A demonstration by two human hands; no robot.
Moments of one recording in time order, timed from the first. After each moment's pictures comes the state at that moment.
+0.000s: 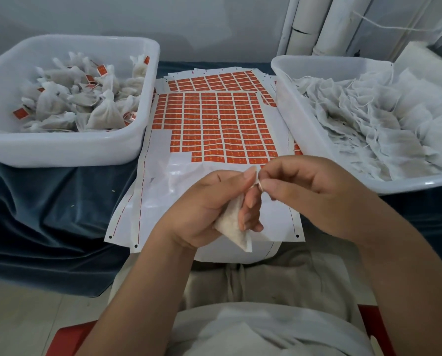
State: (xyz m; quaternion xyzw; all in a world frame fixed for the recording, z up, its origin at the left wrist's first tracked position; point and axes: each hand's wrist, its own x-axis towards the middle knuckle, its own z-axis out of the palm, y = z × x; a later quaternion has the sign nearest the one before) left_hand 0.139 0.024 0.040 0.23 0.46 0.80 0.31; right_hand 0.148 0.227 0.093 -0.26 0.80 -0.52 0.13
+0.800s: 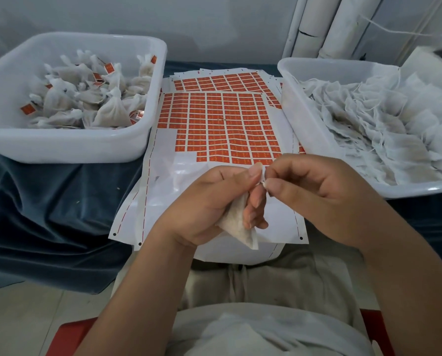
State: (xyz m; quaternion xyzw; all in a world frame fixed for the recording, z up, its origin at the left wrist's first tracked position) left_hand 0.143 0.020 0.051 0.24 0.51 0.78 0.26; right_hand 0.153 0.223 0.097 -0.30 0.80 -0.52 0.09
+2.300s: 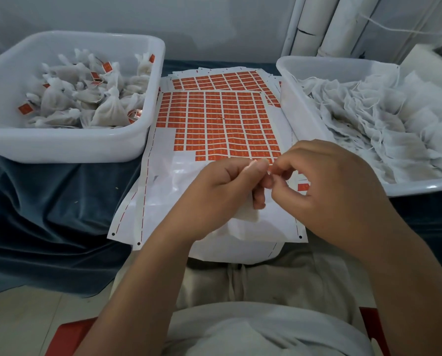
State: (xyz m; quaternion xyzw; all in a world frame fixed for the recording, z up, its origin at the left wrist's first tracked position) left_hand 0.145 0.027 0.060 0.16 0.75 0.64 0.08; right_hand 0.153 0.216 0.094 -0.24 0.93 -0.18 -0.19
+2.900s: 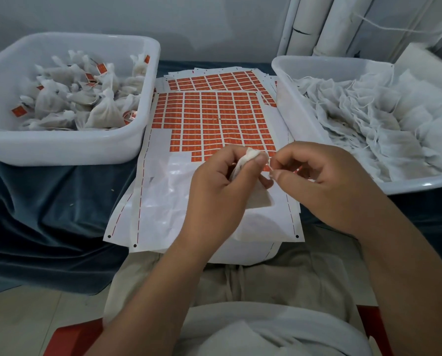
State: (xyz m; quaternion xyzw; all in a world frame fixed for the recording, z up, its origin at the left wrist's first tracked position) left_hand 0.151 0.054 0.049 0.08 0.72 0.68 -0.11; right_hand 0.143 0.227 0.097 -0.23 0.89 -0.39 -0.04
